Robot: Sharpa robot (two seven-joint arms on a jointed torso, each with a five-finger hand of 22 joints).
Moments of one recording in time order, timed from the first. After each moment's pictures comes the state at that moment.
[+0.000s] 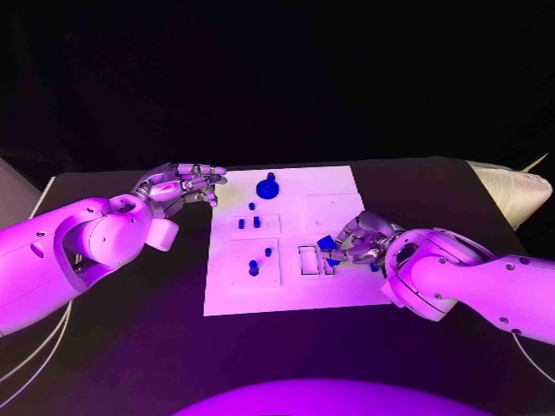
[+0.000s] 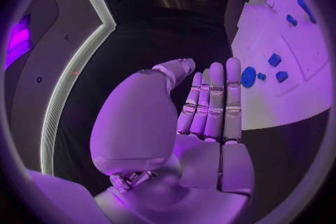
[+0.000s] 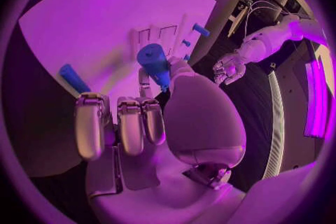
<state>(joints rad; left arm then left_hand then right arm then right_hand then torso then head) 0.92 -0.95 0.30 1.51 -0.17 -0.09 0.13 1.43 -0.23 0.56 0.09 0.26 0.90 0.21 0.14 0.39 0.88 0.14 0.52 0.14 0.92 0.07 1.06 0.39 0.17 0.92 0.16 0.83 0.75 1.13 -0.90 -0.14 1.79 -1.13 -0.50 -0.59 1.28 -0.12 0.07 0.30 0.39 1.03 0.09 0.33 0.43 1.47 0.00 1.57 1.31 1.47 -0.06 1.56 1.31 0.04 1.47 0.04 1.44 1.31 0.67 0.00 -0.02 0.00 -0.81</state>
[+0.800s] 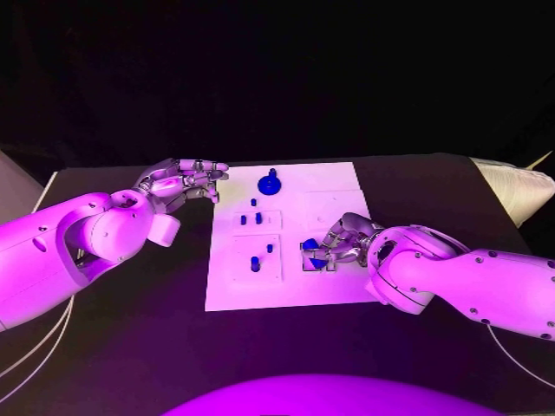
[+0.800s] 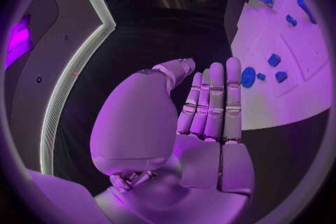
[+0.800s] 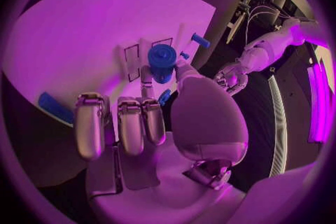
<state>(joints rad) 0.92 -0.95 0.30 1.51 -0.17 -0.09 0.13 1.43 -0.23 0.56 0.09 0.26 0.90 0.21 0.14 0.39 0.88 0.14 0.52 0.14 0.92 0.07 1.06 0.39 0.17 0.92 0.16 0.83 0.75 1.12 -0.80 -0.14 1.72 -1.12 -0.45 -0.61 1.16 -0.15 0.10 0.29 0.24 1.06 0.07 0.35 0.43 1.47 0.00 1.57 1.31 1.47 -0.06 1.56 1.31 0.04 1.47 0.04 1.44 1.31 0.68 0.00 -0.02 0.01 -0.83</state>
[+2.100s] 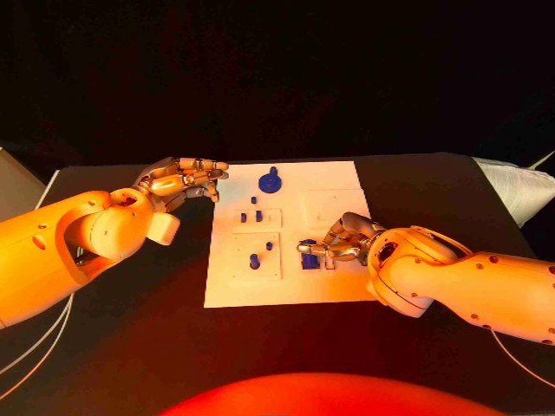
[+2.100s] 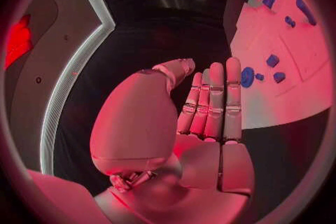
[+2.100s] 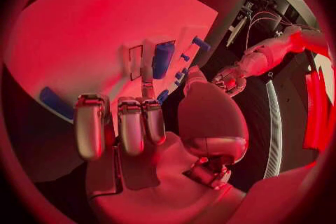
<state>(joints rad) 0.92 -0.96 0.30 1.51 -0.17 -0.09 0.13 1.43 -0.23 0.56 0.10 0.26 0.90 0.21 0.14 0.39 0.88 0.14 0.52 0.14 0.92 0.07 1.06 0.39 0.17 0.92 0.16 0.82 0.75 1.11 -0.80 -0.14 1.73 -1.18 -0.46 -0.61 0.96 -0.14 -0.13 0.30 0.16 1.05 0.07 0.38 0.45 1.47 0.00 1.57 1.31 1.47 -0.06 1.56 1.31 0.04 1.47 0.04 1.45 1.31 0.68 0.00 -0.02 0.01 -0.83</state>
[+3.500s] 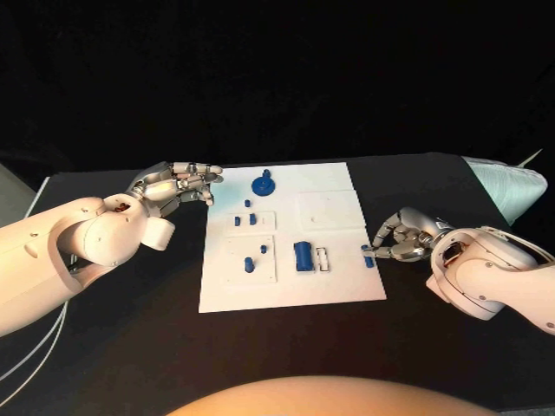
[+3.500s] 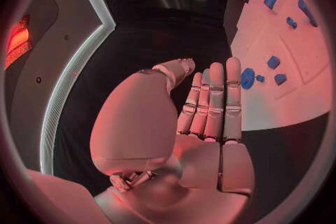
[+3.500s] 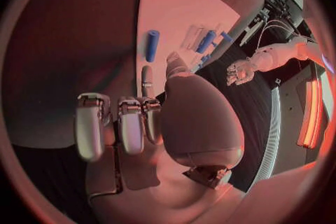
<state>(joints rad) 0.92 -0.95 0.30 1.51 -0.17 -0.09 0.13 1.43 -0.23 0.56 0.10 0.26 0.90 0.21 0.14 0.39 0.88 0.14 0.52 0.14 0.92 0.07 1.06 0.39 0.17 0.92 0.16 0.82 0.75 1.11 -1.08 -0.14 1.76 -1.27 -0.46 -0.48 1.32 -0.15 -0.04 0.29 0.20 1.03 0.08 0.37 0.44 1.47 0.00 1.57 1.31 1.47 -0.06 1.56 1.31 0.04 1.47 0.04 1.45 1.31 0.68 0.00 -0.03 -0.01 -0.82</state>
